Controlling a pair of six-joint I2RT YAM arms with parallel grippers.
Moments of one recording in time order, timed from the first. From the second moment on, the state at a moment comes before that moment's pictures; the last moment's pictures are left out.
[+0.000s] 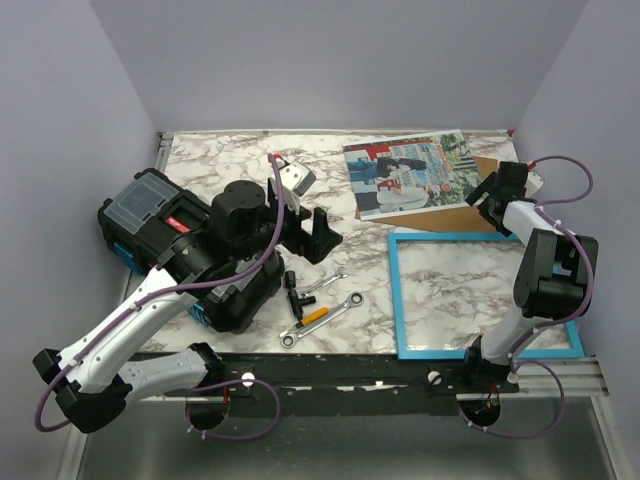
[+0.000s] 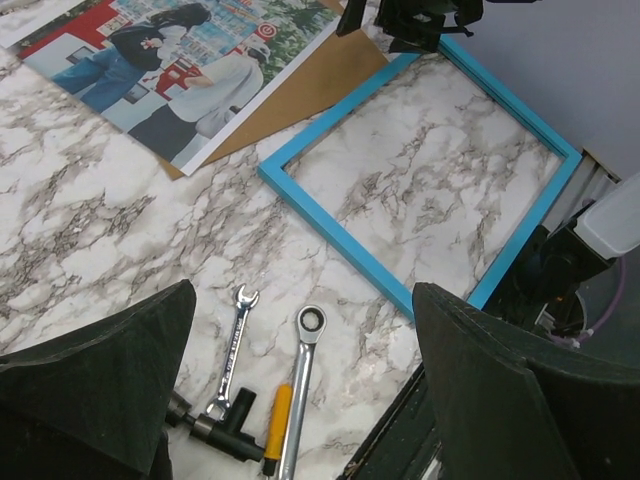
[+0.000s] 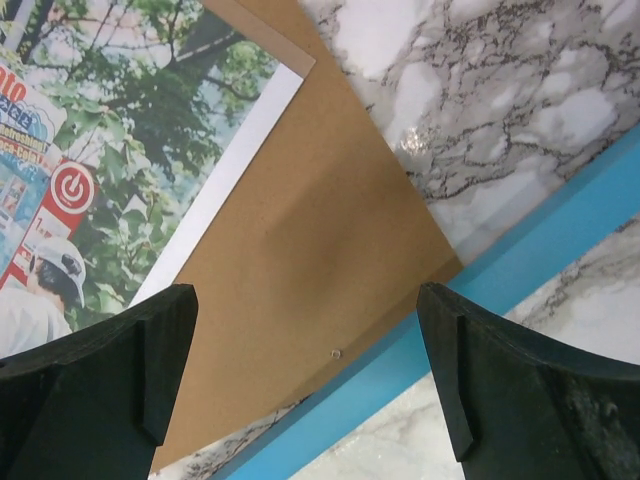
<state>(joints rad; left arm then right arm) -0.80 1.03 1.24 -0.50 0.14 -0.23 -0.18 1.71 1.08 -0.21 0.27 0.56</state>
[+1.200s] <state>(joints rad) -0.86 1.10 1.22 -0.49 0.11 -0.19 -0.33 2.15 1.50 -0.07 -0.18 0.47</state>
